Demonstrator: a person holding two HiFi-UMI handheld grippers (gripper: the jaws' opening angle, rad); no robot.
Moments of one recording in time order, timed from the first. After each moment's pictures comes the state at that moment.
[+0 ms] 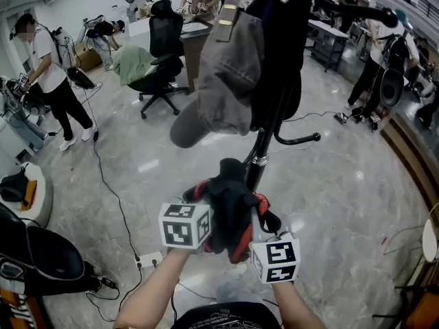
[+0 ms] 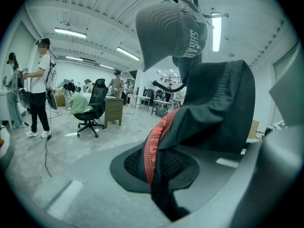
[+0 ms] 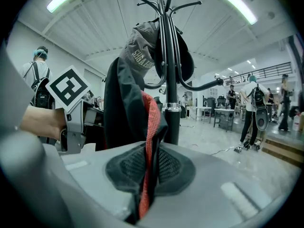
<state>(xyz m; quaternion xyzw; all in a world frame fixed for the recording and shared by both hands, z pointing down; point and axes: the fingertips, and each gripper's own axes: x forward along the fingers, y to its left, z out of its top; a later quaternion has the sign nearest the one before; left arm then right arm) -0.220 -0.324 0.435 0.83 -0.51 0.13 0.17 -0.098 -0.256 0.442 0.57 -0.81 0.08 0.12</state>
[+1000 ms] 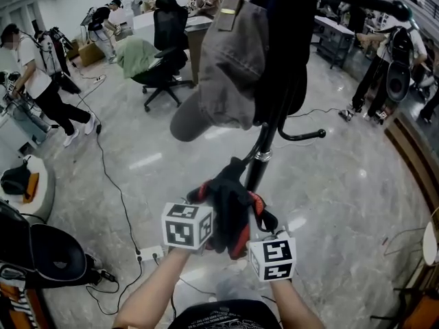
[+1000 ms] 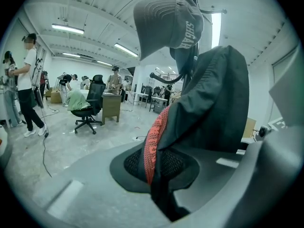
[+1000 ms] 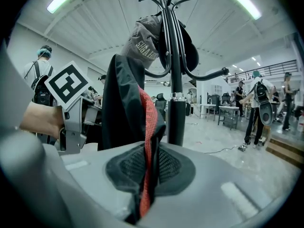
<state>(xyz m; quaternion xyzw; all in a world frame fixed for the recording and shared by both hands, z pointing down) -0.212 -0.315 0.457 0.84 -0.49 0.14 0.18 -0.108 -0.256 0.465 0.55 -0.82 0.09 0.14</state>
